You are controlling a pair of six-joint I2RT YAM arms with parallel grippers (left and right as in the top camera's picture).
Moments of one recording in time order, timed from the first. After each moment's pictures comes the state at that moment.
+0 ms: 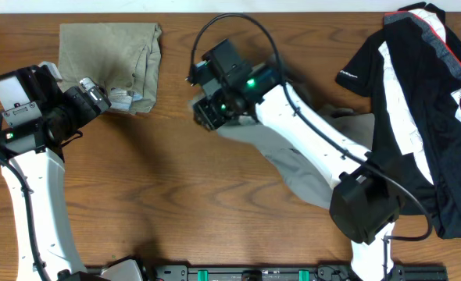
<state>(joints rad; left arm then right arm) 0.38 1.35 1.22 -0.74 0.30 -0.30 0.69 2.05 1.84 -0.86 -0.30 0.07</state>
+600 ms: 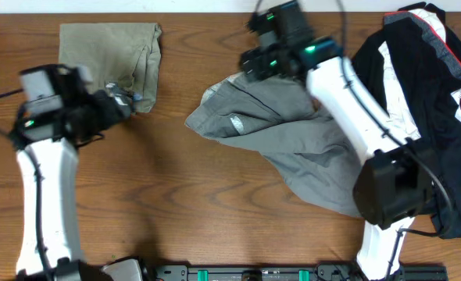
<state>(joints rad) 0.24 1.42 1.22 -0.84 0.38 -0.30 0.37 2.04 1.84 -0.68 -0.20 0.03</state>
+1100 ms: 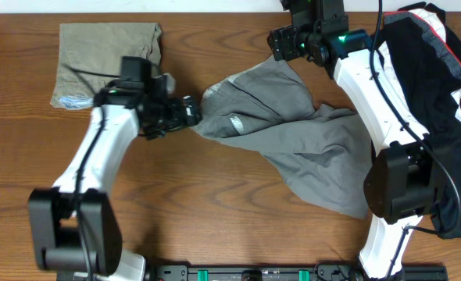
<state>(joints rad) -0.10 1.70 1.21 -0.77 0.42 -0.30 0.27 2.04 1.84 -0.56 -0.18 -0.02</state>
